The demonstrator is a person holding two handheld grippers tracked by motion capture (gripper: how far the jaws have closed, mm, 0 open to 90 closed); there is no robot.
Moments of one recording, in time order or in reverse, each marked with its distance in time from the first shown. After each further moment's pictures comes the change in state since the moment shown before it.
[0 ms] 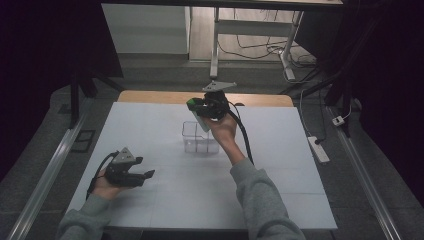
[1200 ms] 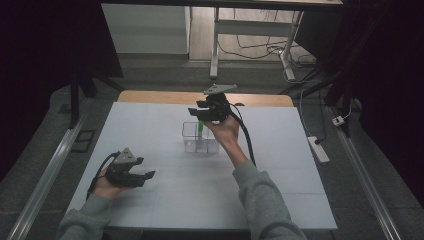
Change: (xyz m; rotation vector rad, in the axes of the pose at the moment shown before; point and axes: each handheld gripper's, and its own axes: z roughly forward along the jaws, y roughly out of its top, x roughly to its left) left arm -0.001 0.000 0.003 0.019 -0.001 0.015; right arm -0.005 -0.011 0.000 0.059 -0.006 0.023
